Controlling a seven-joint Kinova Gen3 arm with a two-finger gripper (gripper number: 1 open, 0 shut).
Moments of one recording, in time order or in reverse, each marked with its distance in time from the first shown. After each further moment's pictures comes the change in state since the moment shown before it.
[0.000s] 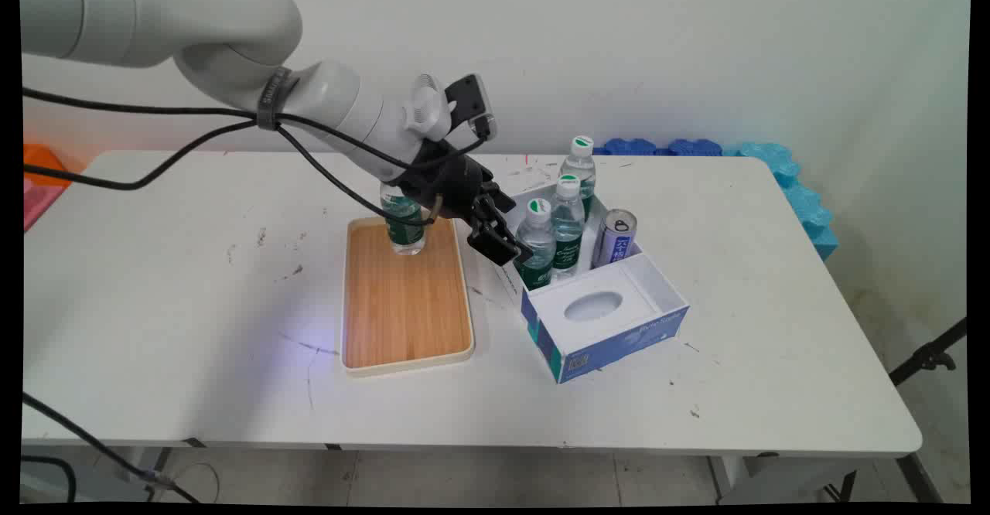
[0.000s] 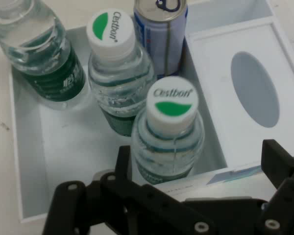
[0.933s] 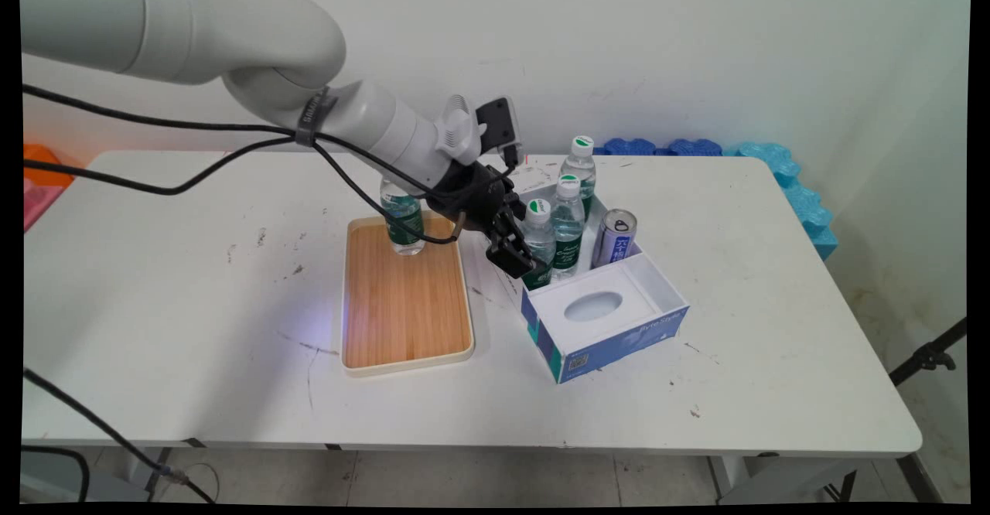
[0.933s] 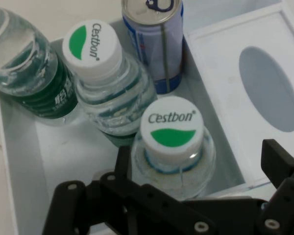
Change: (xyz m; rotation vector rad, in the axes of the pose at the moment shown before) arm 0.008 0.004 0.035 0.015 -0.028 0.099
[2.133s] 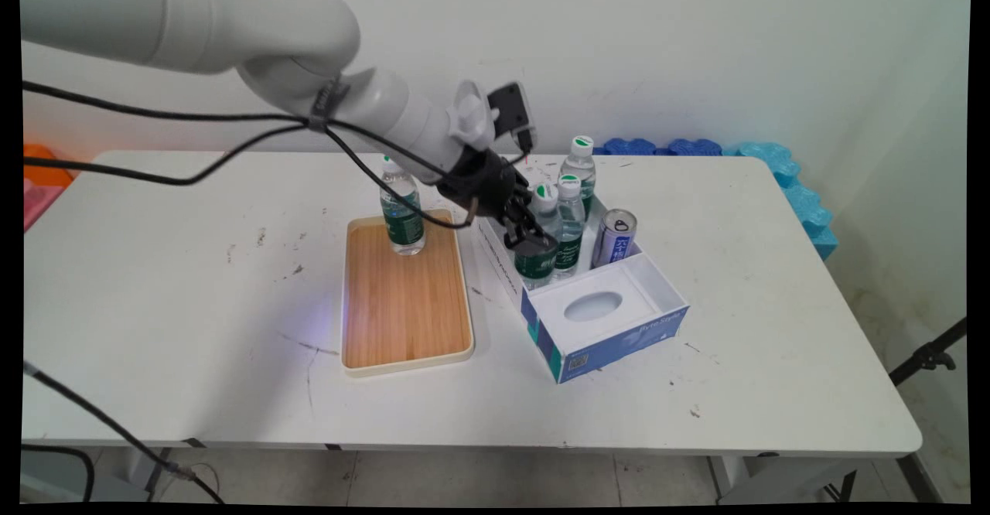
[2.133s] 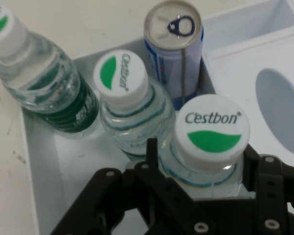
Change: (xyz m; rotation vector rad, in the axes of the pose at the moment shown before) arm 0.018 -0.006 -0.004 0.029 0.011 -0.017
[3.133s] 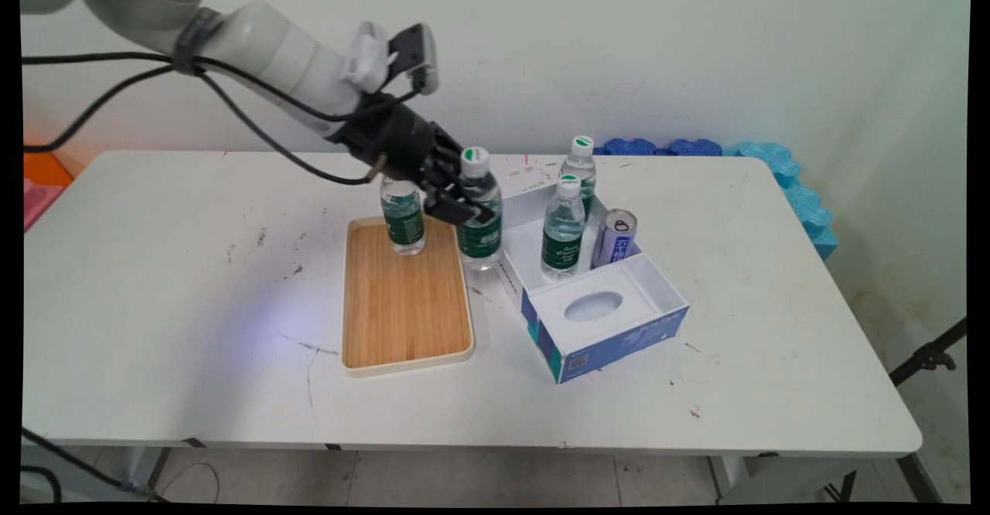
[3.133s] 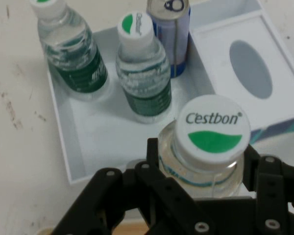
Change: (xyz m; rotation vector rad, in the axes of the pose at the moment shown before) arm -0.041 -0.023 -0.098 -0.049 0.038 -0.016
